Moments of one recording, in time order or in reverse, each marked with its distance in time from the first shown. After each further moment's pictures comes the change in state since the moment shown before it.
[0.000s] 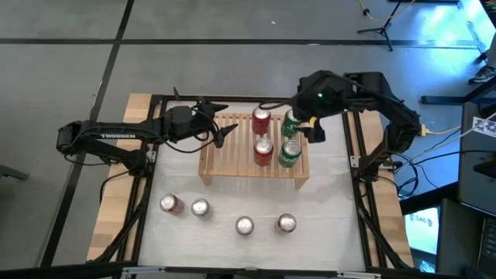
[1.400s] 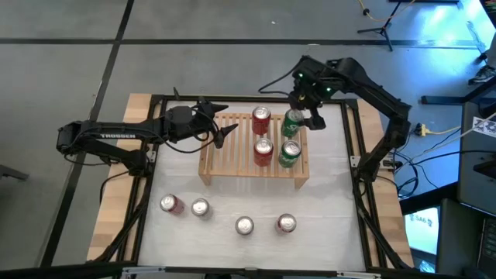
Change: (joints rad) left arm -0.002 0.000 0.000 -0.004 -0.001 -0.004; right arm -0.321 0.004 -0.299 0.000 -0.310 -0.257
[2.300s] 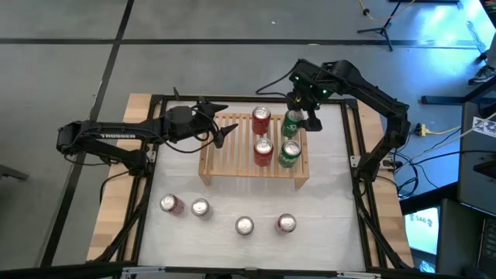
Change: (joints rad) left arm 0.001 0.000 0.000 0.000 -0.002 0.000; right arm 0.001 0.000 -0.067 0.037 0.007 0.071
